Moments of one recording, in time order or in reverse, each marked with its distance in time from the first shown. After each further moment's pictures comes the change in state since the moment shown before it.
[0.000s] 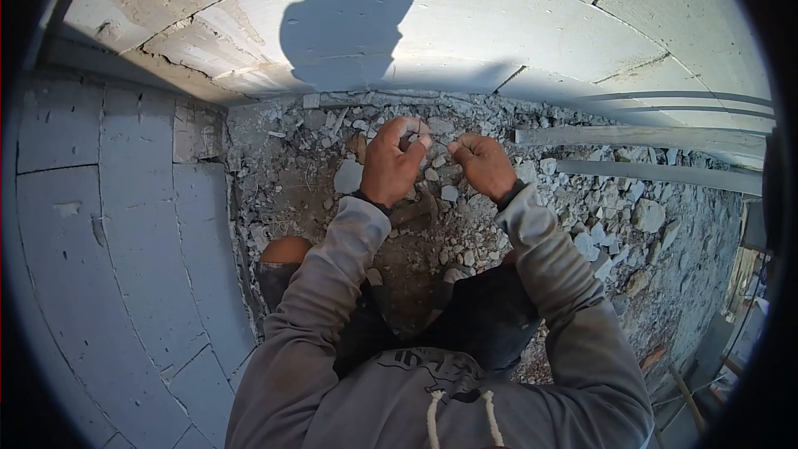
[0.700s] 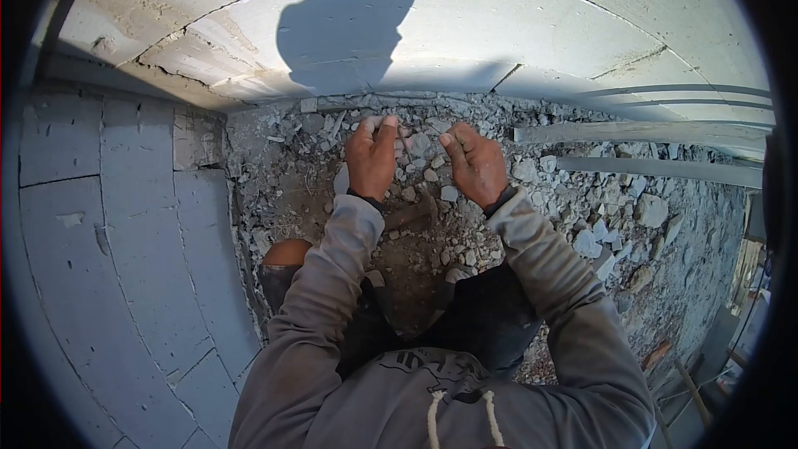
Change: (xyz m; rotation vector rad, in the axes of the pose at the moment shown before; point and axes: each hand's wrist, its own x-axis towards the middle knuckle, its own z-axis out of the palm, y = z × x) left_hand 0.009 -0.007 -0.002 -0.425 0.271 -0.145; right_hand -0.004 -0.011 0.009 -0.170 0.305 -0.393
